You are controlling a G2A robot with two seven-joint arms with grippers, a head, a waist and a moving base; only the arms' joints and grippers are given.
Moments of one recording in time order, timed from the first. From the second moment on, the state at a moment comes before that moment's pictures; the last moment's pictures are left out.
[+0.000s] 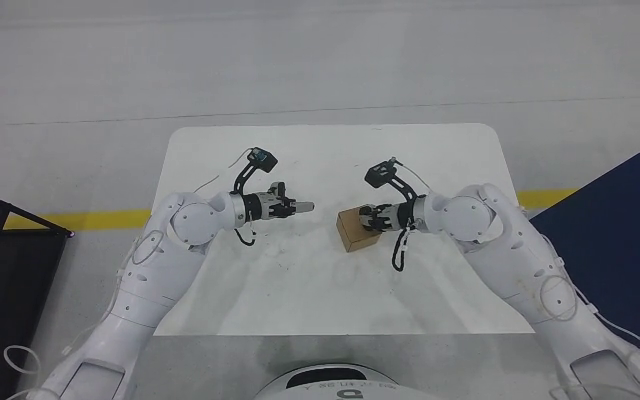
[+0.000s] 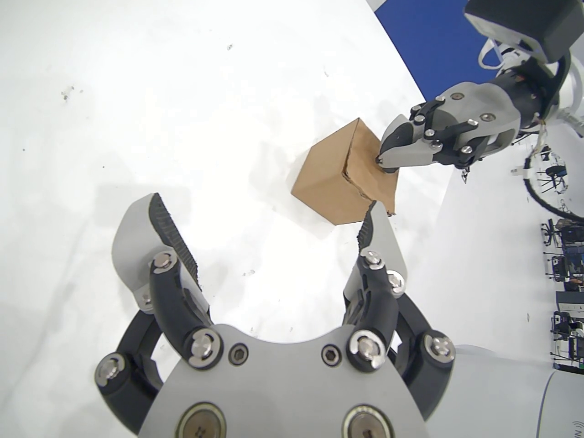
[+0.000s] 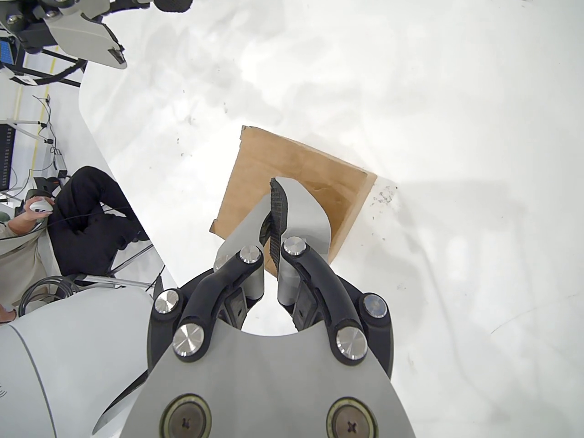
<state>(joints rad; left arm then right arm) 1.13 -1.12 -1.10 -1.46 0.43 -0.39 -0.84 -1.11 -0.98 1.00 -1.63 -0.38 -0.18 1.03</state>
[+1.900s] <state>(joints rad) 1.13 -1.12 -1.10 -1.46 0.43 -0.39 -0.84 -0.89 -1.02 0.82 -1.37 -0.30 -0.06 1.18</state>
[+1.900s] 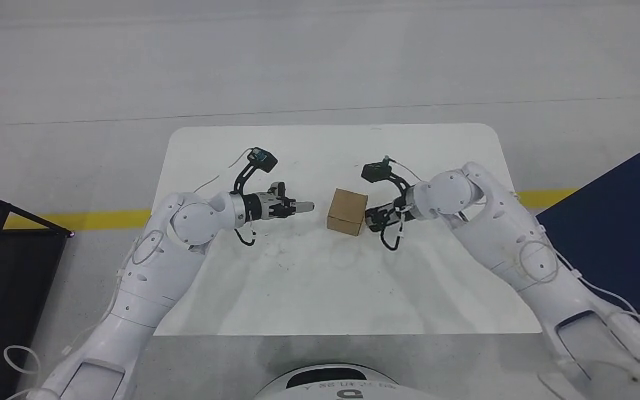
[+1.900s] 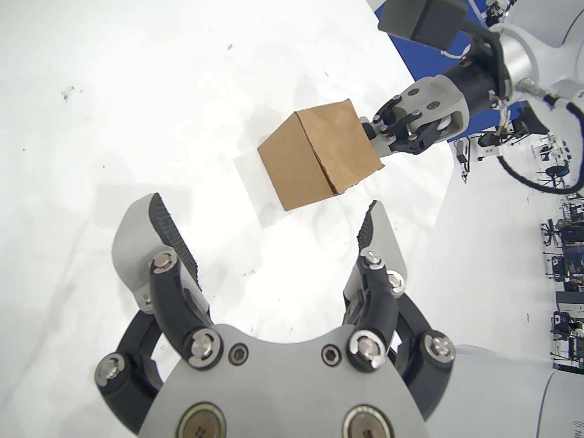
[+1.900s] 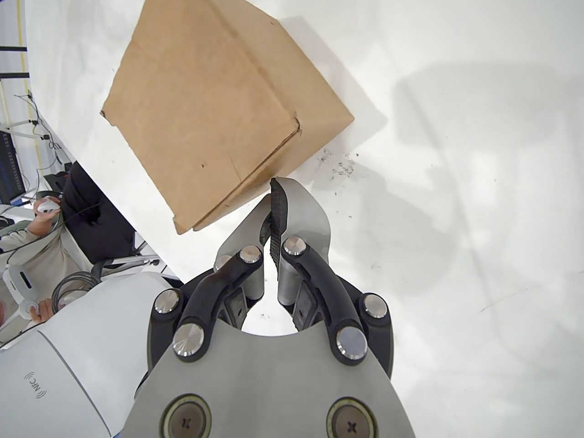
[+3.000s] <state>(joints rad) 0.74 -1.30 -0.62 -1.27 0.70 0.00 -1.06 -1.26 -0.90 1.24 -1.66 -0.26 -0.15 1.06</state>
